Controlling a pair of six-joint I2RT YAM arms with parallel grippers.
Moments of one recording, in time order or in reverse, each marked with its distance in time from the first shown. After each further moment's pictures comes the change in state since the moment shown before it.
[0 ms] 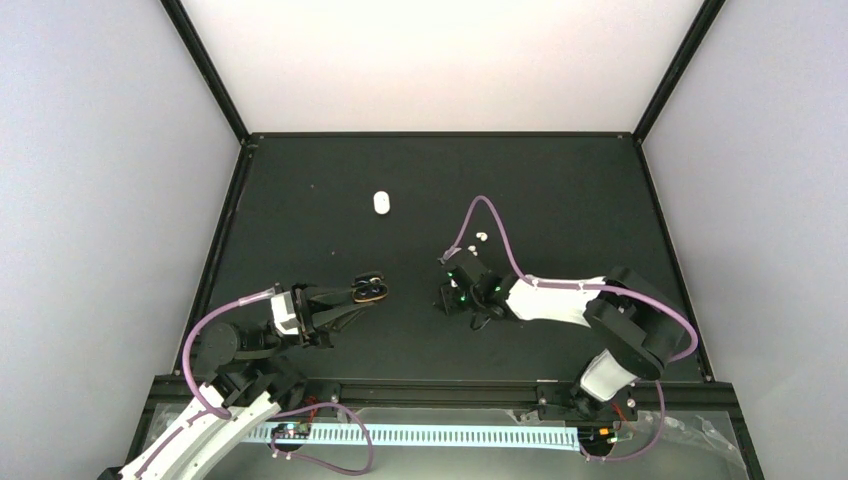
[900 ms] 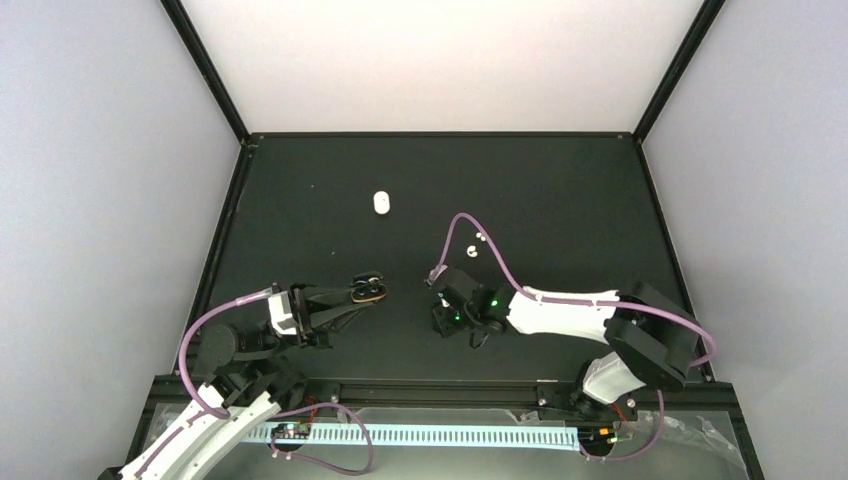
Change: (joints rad) left arm 0.000 0.002 0.000 0.024 0.000 -0.027; right arm 0.139 -0.106 0.018 -0.155 0.002 -0.045
